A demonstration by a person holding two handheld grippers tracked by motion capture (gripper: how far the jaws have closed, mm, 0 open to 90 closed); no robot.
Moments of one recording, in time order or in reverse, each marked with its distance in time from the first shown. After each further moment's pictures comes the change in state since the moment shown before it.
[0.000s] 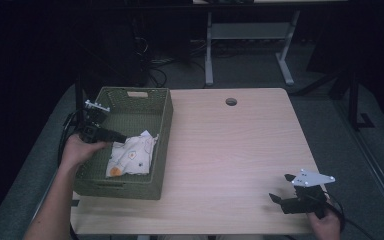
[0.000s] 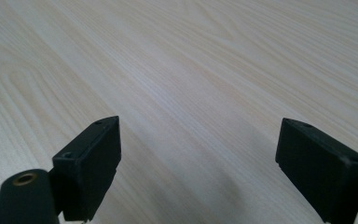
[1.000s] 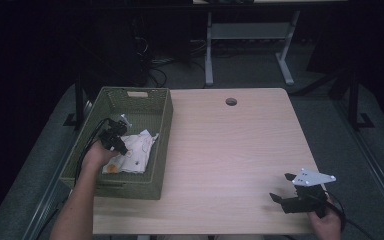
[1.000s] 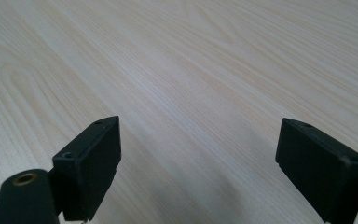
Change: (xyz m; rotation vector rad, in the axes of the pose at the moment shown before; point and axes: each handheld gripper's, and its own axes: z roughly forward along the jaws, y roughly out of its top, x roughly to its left) left arm 0.008 -0.001 0.075 0.343 0.254 0.027; right arm -0.002 0.002 -0.001 -0.005 0.005 -0.011
